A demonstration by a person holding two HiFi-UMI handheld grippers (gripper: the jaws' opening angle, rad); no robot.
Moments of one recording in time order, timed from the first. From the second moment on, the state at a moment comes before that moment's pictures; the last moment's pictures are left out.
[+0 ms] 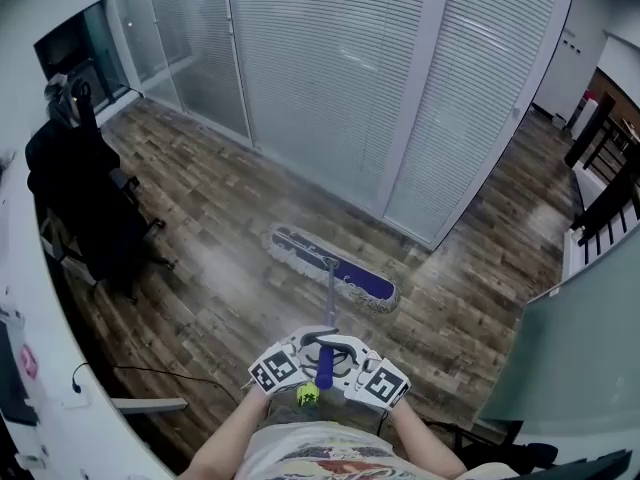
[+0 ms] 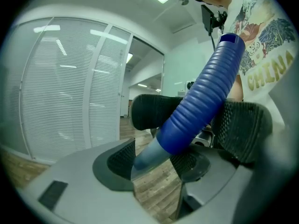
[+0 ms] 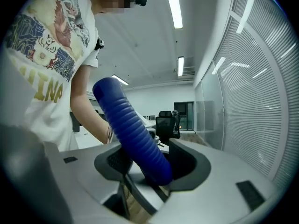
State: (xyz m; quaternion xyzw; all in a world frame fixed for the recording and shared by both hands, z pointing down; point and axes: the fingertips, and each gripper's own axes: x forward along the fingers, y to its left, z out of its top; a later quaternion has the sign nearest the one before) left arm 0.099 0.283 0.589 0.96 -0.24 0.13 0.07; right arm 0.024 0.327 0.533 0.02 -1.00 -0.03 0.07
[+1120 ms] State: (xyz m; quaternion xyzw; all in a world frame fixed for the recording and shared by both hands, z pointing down) left arm 0.095 0.330 0.580 0.95 -0.27 0.10 0.08; right arm 0.021 0.382 0.532 -0.06 -1.00 -0.02 0.05
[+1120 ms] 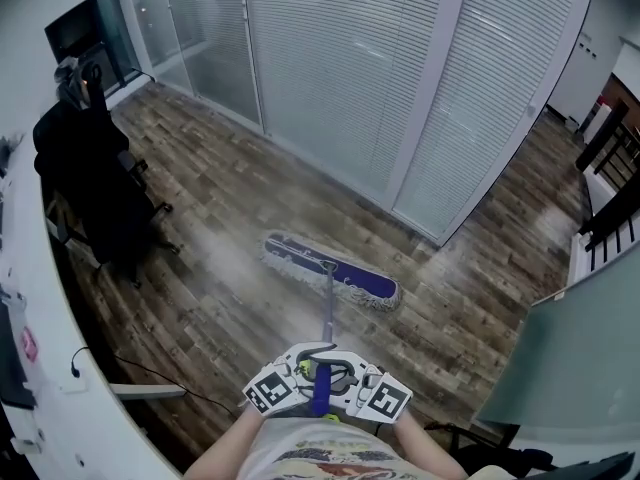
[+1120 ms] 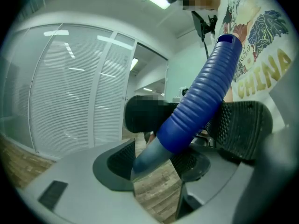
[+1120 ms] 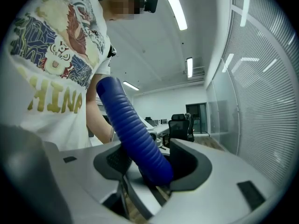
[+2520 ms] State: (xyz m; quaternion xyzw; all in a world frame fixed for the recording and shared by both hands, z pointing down) left arm -0.049 -0.226 0.577 0.97 -0.21 0.12 0.07; right arm -0.130 -0.185 0.516 0.01 -1.00 -0.03 -0.01
